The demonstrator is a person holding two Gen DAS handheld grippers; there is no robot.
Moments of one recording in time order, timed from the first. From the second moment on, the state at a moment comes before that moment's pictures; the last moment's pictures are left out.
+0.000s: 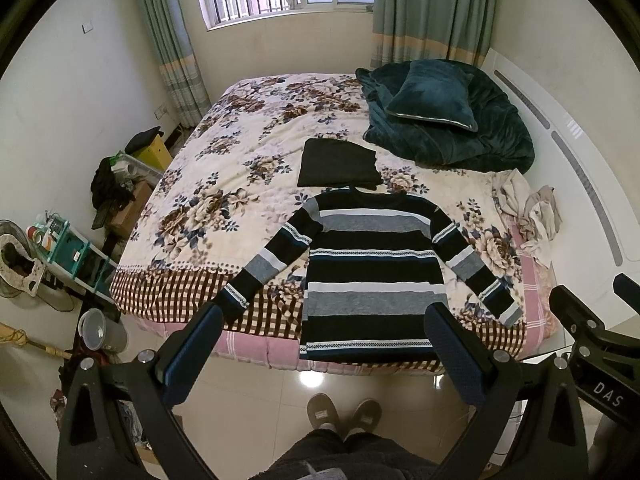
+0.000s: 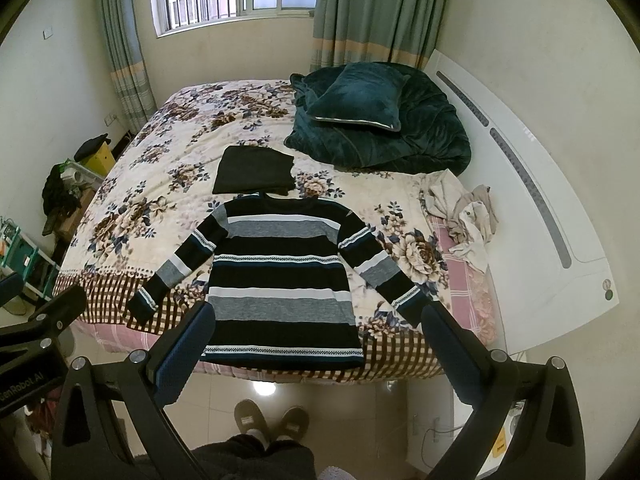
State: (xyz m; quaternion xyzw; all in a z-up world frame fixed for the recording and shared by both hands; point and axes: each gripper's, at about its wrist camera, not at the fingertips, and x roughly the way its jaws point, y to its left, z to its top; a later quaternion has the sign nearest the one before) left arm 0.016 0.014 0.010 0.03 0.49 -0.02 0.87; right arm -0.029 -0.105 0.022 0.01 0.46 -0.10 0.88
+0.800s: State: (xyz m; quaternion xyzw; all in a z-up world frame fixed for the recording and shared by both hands) left arm 0.025 0.002 0.010 0.03 0.49 -0.02 0.87; right arm -0.029 -0.106 0.021 0.01 0.46 -0.10 0.88
